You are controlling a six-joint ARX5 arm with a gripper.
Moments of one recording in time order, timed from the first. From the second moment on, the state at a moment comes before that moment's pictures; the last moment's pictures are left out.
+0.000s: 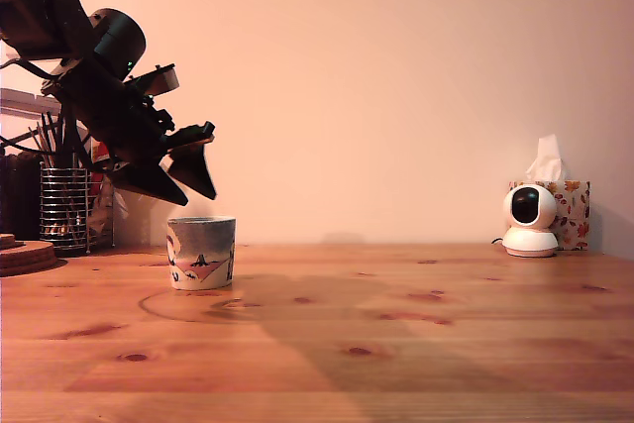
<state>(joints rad) -0.22 1.96 1.39 -0.15 0.30 0.03</state>
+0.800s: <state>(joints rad) -0.23 1.93 1.39 -0.24 0.30 0.06</state>
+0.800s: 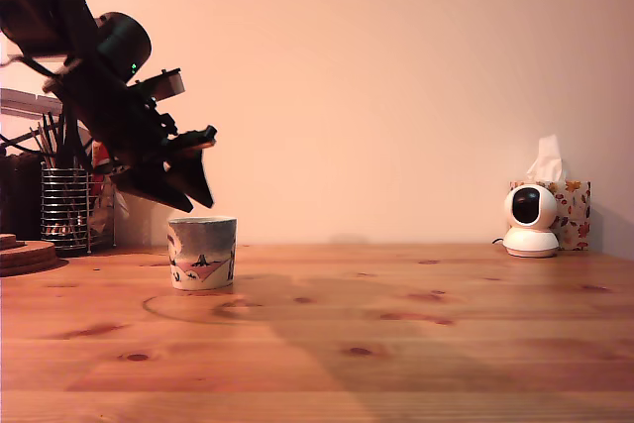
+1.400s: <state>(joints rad) -0.23 1.71 1.30 -0.26 0.29 0.05</state>
